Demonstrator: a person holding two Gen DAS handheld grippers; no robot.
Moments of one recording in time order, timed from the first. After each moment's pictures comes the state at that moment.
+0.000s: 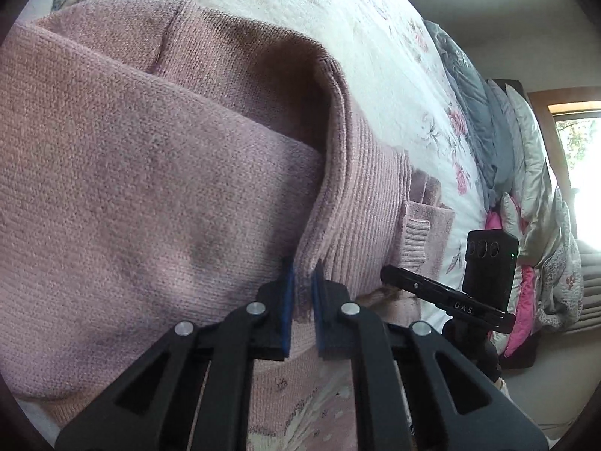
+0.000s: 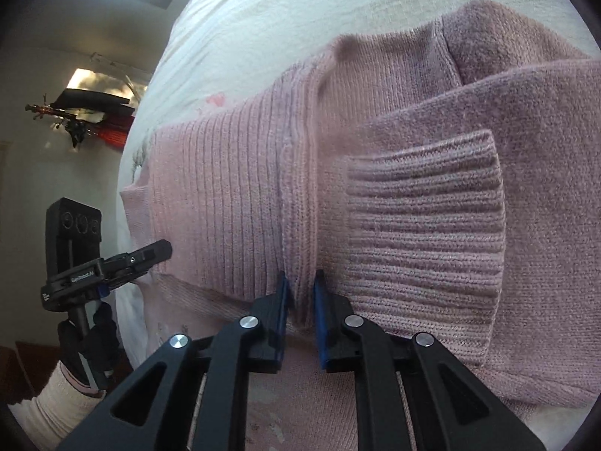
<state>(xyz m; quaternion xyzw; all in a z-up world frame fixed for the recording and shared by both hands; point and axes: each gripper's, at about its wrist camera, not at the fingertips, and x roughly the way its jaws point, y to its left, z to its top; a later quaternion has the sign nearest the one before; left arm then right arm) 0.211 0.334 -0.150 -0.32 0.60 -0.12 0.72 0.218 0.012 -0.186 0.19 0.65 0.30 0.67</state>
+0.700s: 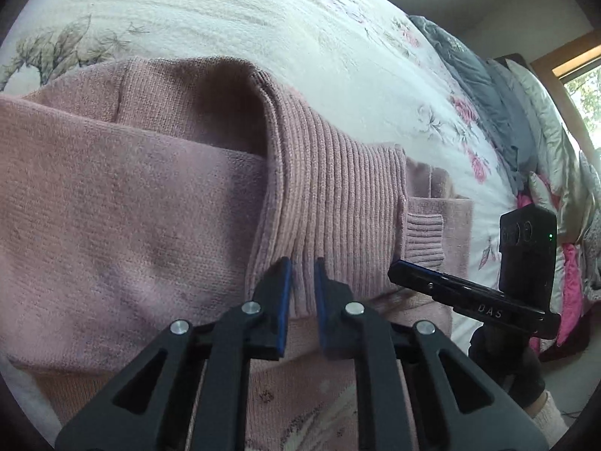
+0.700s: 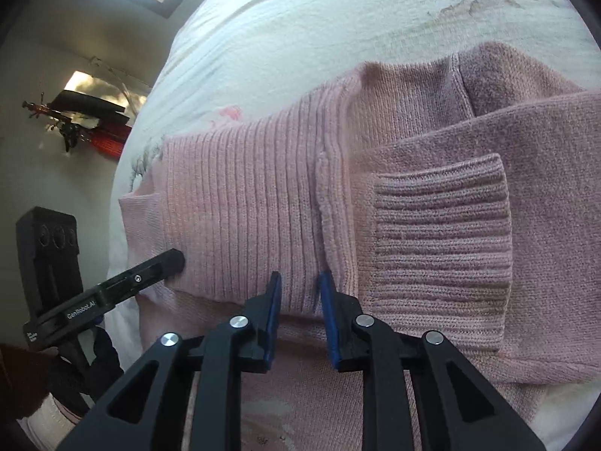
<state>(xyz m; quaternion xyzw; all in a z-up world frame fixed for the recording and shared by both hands) 0.211 0.307 -0.124 -0.23 0.57 -0.09 0.78 0.207 0.024 -0.165 0.17 0.62 0.28 0.71</state>
